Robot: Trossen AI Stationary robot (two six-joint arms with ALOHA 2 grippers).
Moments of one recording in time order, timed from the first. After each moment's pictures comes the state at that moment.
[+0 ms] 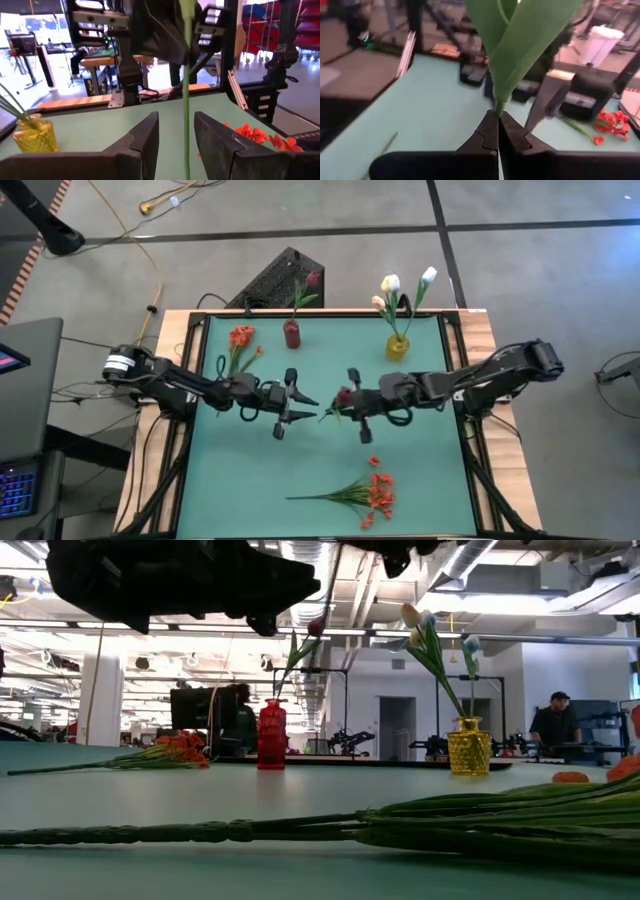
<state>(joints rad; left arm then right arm) -0.04 1.51 0.53 1.04 0.13 0.06 0.18 1.39 0.93 0.22 0.06 -0.12</state>
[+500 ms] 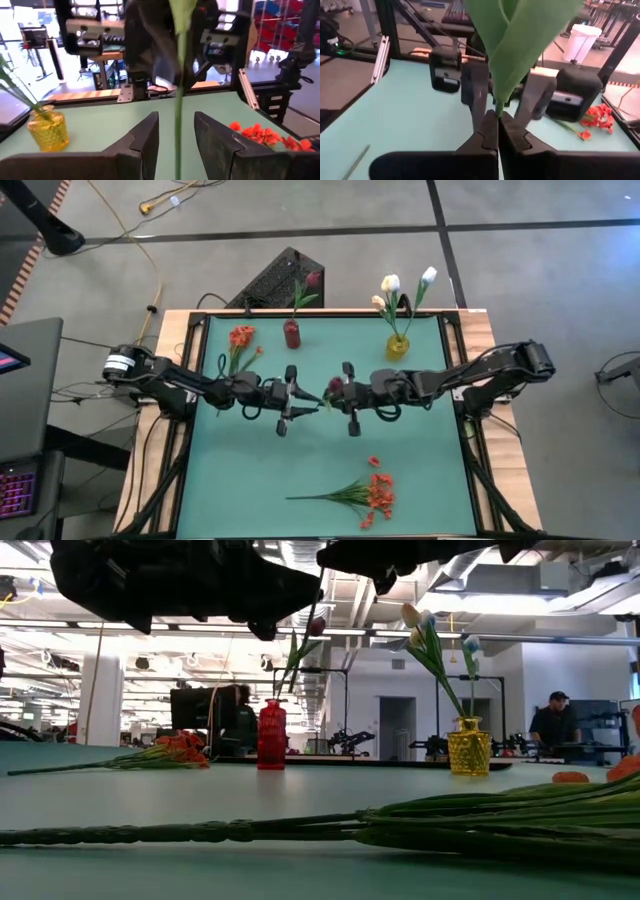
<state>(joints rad) -0.03 1.51 0.54 1.01 0.09 0.04 0.13 1.46 0.93 0.32 0.08 -0.10</state>
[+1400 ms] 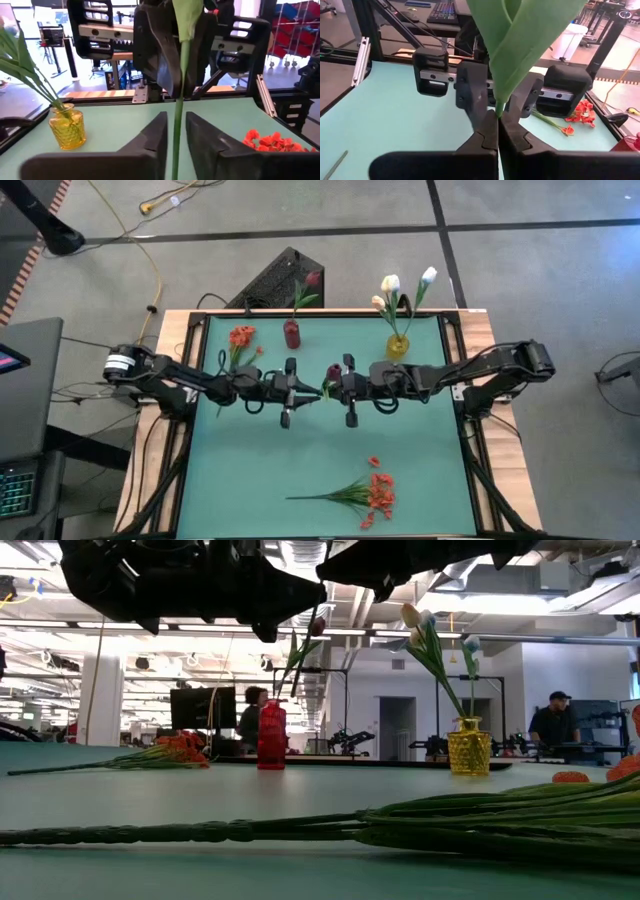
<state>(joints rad) 0.02 1.51 0.56 1.00 0.08 0.02 0.08 1.46 0.93 0.32 0.08 -0.10</state>
